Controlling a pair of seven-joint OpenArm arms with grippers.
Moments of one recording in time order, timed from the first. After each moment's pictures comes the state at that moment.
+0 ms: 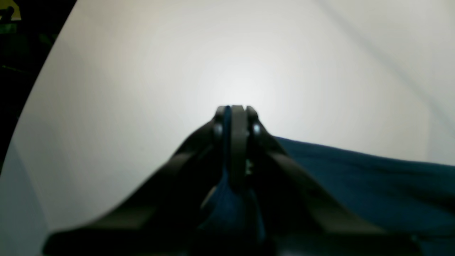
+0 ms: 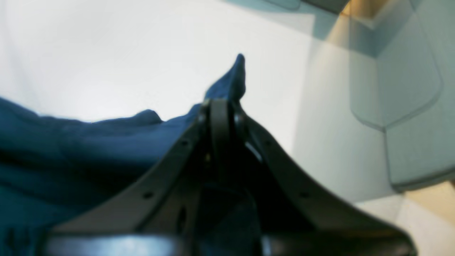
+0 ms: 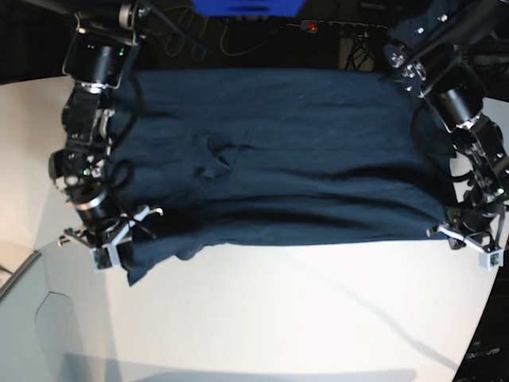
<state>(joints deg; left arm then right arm) -19.3 -8.2 -41.8 67.0 3.7 -30.9 33.5 6.3 -0.5 21.1 79.1 -21.4 32.4 -4.3</state>
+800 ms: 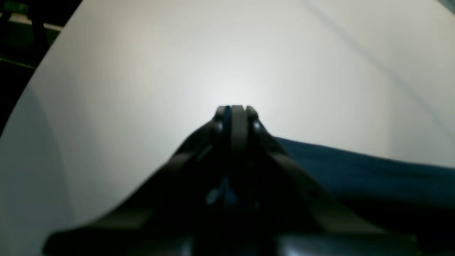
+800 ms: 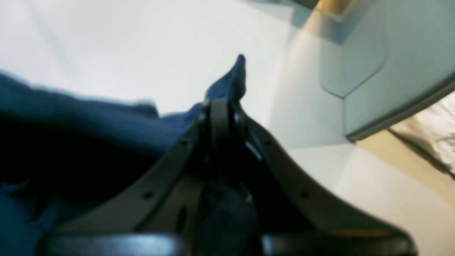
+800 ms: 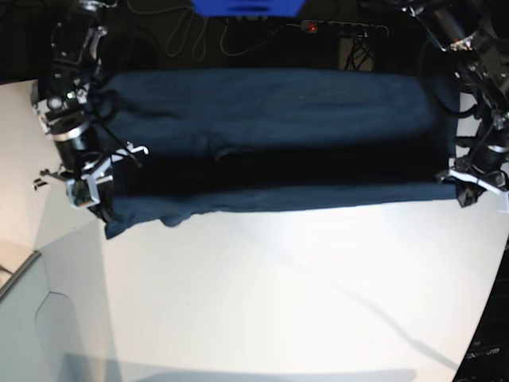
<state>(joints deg) 2.8 -7.8 -41.8 87.0 -17.2 -30.9 33.8 -13.9 -0.9 23.0 100.6 -17.7 32.5 -3.4</state>
